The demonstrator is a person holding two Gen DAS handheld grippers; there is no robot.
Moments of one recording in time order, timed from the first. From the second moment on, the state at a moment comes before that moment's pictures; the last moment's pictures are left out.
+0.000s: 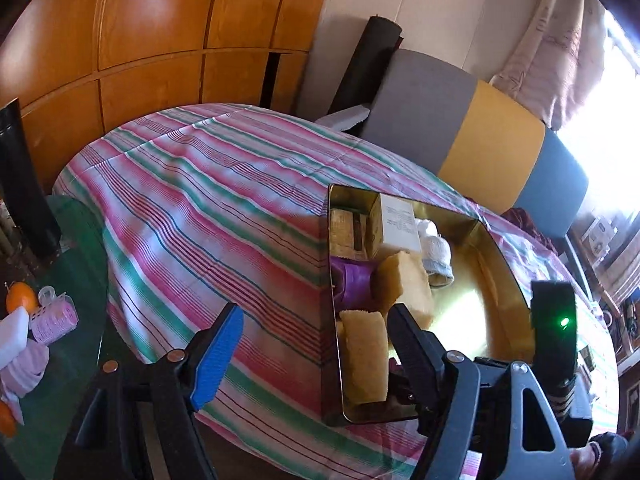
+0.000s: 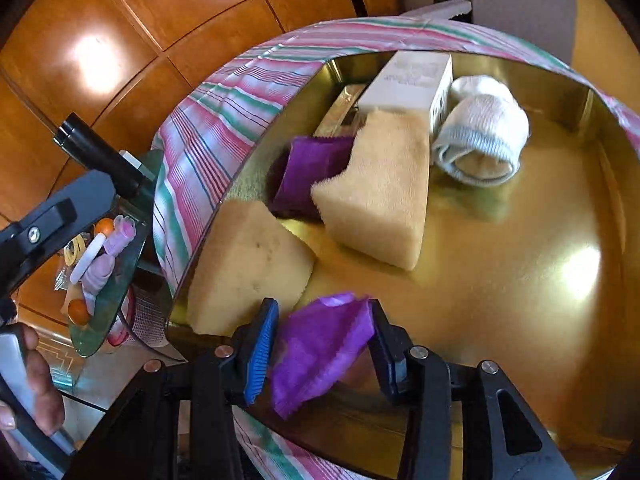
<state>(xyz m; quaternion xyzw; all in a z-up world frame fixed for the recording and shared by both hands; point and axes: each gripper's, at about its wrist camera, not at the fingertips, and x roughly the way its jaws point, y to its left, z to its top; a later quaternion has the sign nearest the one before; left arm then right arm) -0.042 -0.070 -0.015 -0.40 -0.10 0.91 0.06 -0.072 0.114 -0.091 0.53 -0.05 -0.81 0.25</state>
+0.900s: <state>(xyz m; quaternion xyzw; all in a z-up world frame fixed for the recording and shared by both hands) -0.024 0.021 0.004 -0.39 -0.02 0.91 0.16 -0.006 0.317 -0.018 0.45 -0.15 -0.88 0.08</state>
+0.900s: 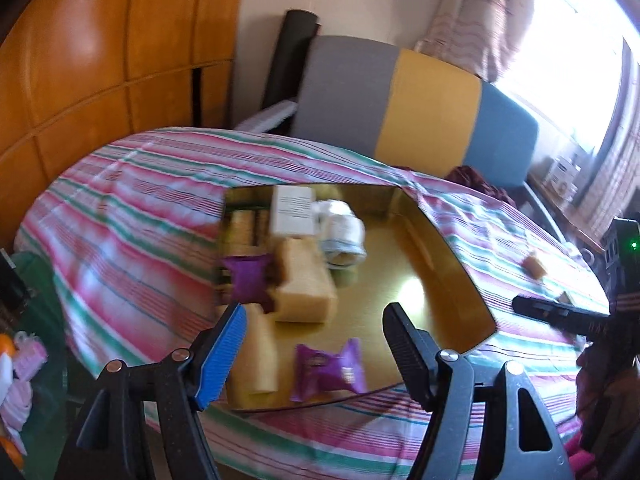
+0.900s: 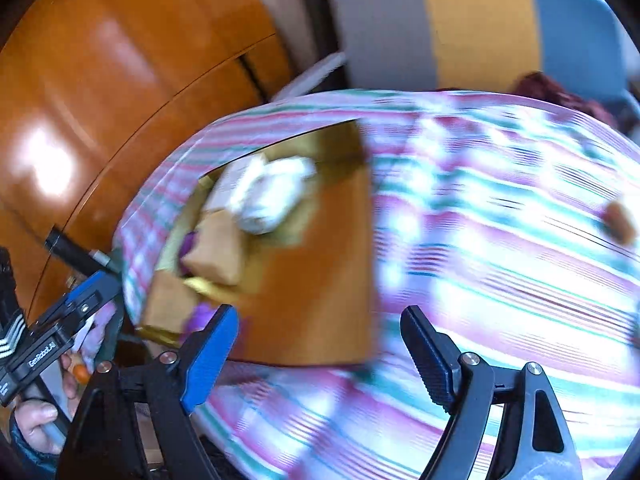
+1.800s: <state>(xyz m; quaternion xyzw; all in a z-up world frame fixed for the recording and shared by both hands) 0.035 0.320 -0.023 -0.40 0.22 0.77 0.44 0.179 0.664 -0.036 0.26 -0.47 -0.77 -0.36</state>
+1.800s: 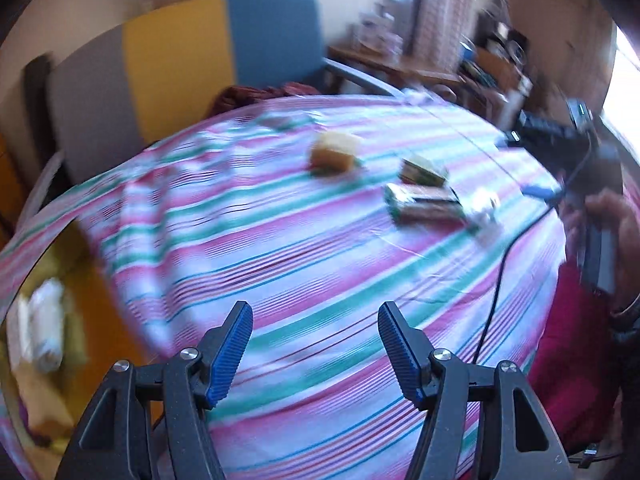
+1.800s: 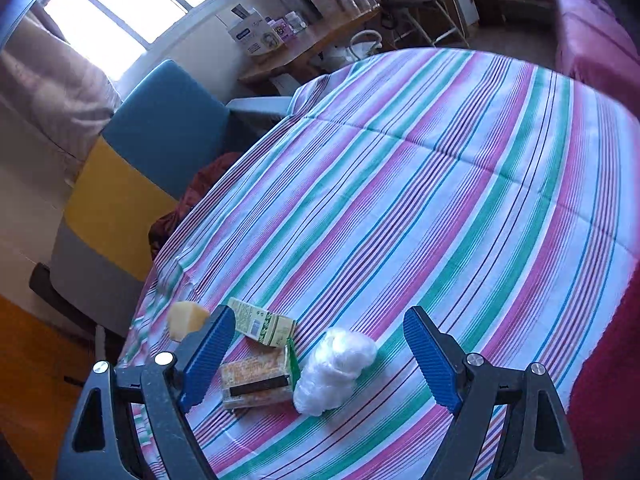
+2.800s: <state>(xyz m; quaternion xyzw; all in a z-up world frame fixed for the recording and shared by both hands) 0.050 0.534 -0.079 -0.27 0.46 0.57 0.63 0.164 0.658 -0.059 0.29 -0.53 -0.75 -0.27</state>
